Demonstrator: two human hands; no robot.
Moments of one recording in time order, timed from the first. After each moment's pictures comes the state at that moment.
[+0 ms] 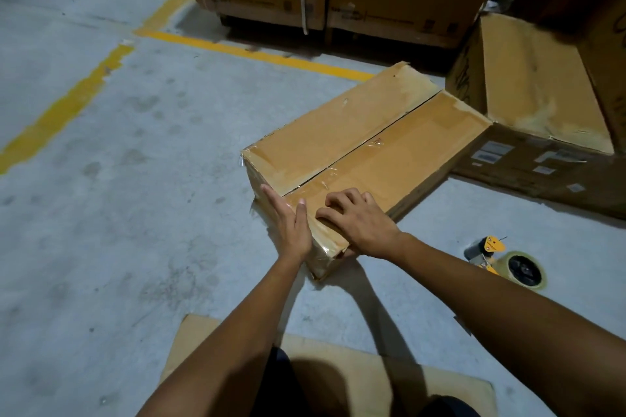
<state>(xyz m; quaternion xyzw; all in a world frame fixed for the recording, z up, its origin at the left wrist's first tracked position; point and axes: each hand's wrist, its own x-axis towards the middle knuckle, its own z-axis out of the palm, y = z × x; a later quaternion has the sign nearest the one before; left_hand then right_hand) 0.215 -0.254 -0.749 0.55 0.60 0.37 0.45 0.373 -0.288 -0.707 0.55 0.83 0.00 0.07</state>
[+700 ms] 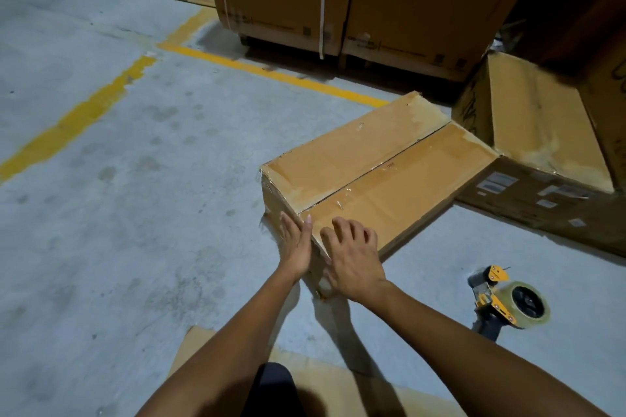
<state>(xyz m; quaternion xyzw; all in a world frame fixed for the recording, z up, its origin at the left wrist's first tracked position) 0.187 -0.247 -0.754 0.53 0.58 0.24 0.57 0.303 -0.310 -0.706 0.69 0.72 0.00 0.06</state>
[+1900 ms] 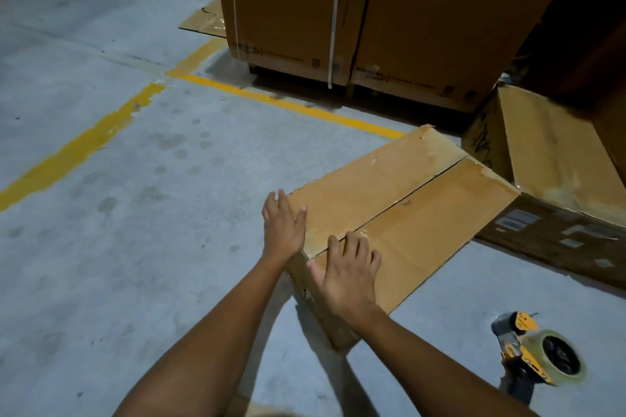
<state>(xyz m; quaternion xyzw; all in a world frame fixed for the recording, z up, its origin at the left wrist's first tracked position) 0.171 -0.122 -0.736 0.67 0.62 0.25 0.33 0.270 -0.243 -0.717 0.80 0.60 -0.01 -0.03</state>
